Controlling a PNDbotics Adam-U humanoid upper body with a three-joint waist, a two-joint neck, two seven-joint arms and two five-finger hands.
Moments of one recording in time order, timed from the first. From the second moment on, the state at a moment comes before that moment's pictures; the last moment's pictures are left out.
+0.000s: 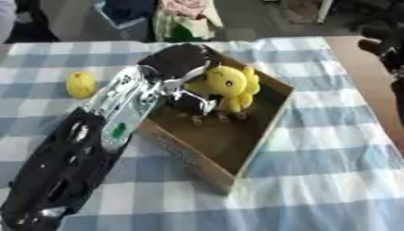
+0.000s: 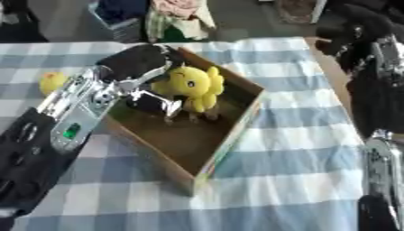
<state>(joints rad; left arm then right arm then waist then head) -0.99 0.30 -0.38 -1.42 -0.96 -0.03 -0.47 -0.55 -0.08 -0.17 -1.90 -0.10 -0.03 0.21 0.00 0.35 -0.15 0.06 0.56</state>
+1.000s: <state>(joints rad) -0.97 0.28 -0.39 -1.41 -1.07 -0.07 -0.59 -0.54 -0.07 -0.17 -1.91 -0.10 -0.03 0.21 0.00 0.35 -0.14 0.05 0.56</state>
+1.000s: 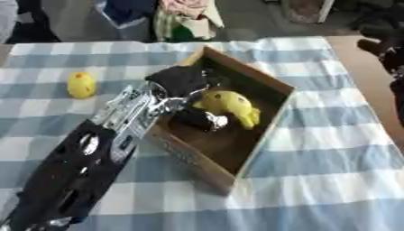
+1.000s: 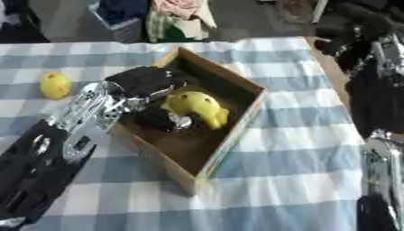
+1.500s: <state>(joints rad) -0.97 0.30 -0.37 -1.49 -1.03 -0.06 -0.59 -0.54 -0.07 -0.17 -1.91 -0.10 -0.02 0.21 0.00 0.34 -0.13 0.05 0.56</state>
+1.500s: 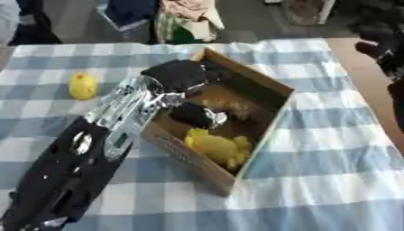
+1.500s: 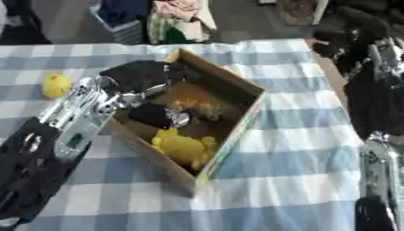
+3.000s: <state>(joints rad) -0.81 0.67 -0.18 -1.52 -0.91 0.12 -0.48 -0.51 -0.09 -0.18 -1.91 -0.09 -0.02 0.20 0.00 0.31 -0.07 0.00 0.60</state>
